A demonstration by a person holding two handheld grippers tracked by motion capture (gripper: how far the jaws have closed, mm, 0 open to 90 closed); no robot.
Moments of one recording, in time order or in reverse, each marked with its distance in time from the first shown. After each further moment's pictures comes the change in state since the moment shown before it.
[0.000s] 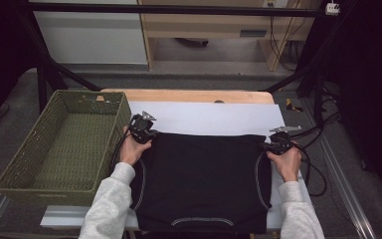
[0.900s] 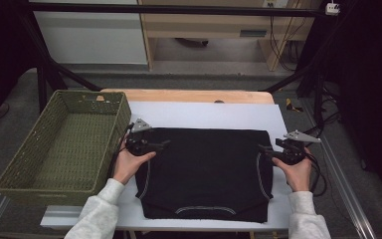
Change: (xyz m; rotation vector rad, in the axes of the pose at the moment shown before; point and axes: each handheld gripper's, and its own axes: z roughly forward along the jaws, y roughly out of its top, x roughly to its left) left arm -0.037 -0.032 -0.056 -0.252 -0.142 -0.065; right arm 0.006 -0.021 -0.046 -0.255 0.055 0.017
